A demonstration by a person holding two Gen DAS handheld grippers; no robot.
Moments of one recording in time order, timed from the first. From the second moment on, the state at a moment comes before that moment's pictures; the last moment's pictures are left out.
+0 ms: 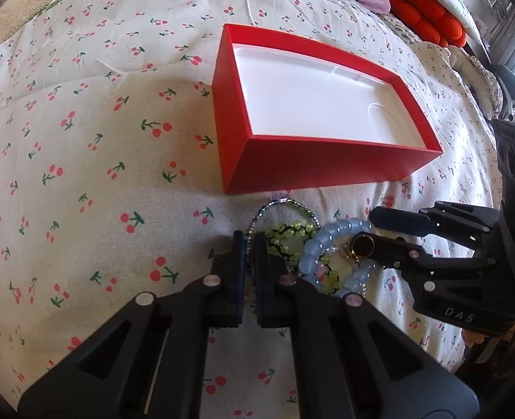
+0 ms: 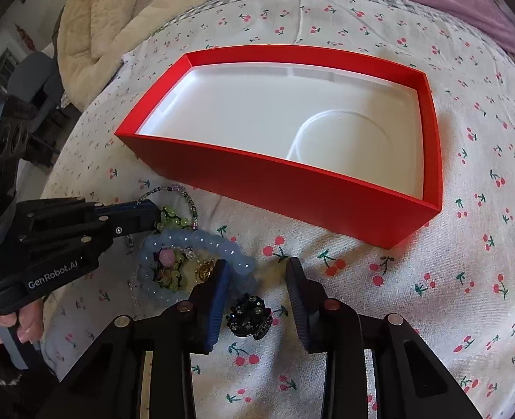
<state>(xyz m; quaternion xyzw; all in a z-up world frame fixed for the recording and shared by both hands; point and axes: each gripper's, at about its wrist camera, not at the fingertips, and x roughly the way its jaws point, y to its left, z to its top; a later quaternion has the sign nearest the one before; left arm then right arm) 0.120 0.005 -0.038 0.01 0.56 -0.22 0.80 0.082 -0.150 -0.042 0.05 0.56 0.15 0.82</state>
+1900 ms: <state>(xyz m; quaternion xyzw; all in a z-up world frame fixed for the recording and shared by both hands) 0.056 0.008 0.066 -0.02 0.47 -0.33 0.82 0.029 -0.167 0.071 0.07 0.46 0.17 0.87</state>
